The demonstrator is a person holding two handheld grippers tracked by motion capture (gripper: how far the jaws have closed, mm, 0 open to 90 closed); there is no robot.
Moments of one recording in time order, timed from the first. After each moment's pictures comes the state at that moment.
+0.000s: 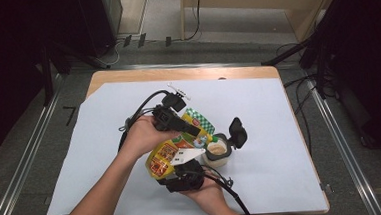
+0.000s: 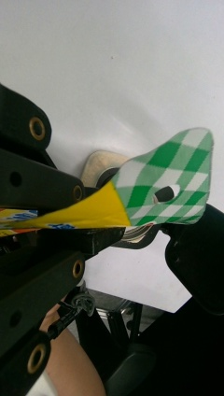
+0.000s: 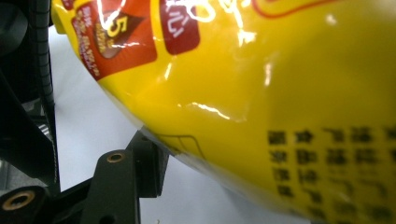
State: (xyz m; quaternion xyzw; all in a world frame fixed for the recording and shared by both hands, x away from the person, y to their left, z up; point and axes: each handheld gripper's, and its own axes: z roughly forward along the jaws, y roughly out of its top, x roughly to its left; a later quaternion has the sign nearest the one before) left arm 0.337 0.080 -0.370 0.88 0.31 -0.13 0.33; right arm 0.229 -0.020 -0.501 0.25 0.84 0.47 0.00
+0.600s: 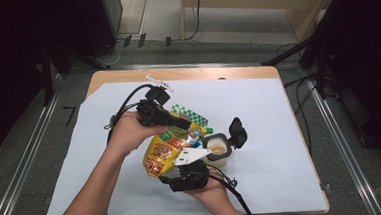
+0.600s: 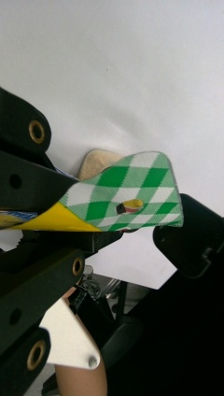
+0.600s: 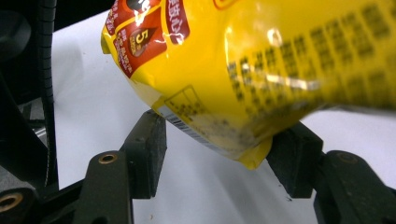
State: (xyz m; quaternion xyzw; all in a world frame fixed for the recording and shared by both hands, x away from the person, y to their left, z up) left arm 0.337 0.116 -0.345 0.86 0.31 -0.13 0.38; right arm 0.227 -0.031 -0.492 0.24 0.83 0.49 0.03
